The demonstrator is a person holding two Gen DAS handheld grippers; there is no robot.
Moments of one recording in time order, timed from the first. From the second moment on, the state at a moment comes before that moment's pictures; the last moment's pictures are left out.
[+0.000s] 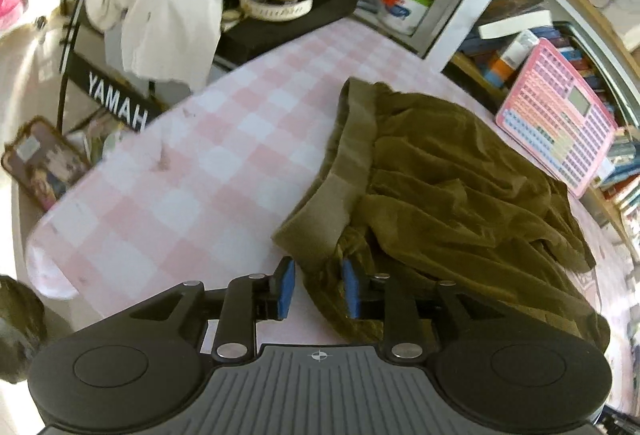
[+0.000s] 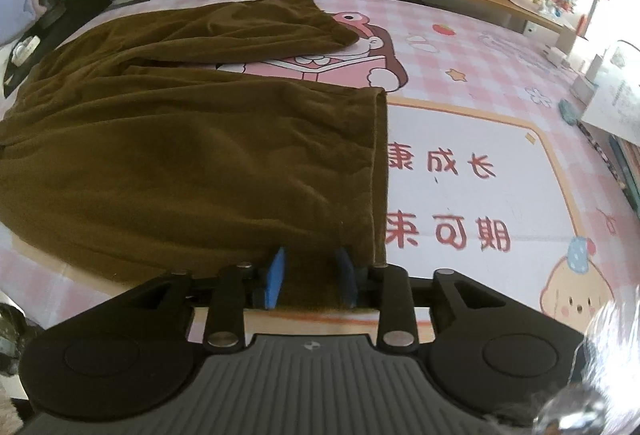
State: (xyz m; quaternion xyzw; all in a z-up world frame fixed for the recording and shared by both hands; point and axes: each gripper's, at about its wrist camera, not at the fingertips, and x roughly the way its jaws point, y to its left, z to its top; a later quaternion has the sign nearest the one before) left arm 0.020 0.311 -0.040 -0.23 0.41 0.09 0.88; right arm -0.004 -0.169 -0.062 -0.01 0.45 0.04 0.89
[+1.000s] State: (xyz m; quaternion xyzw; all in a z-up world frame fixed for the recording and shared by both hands) left arm 0.064 0.258 -0.021 -0.03 0.48 -0.08 0.87; right arm -0.019 -0.156 -0.024 -0.03 0.47 -0.01 0.88
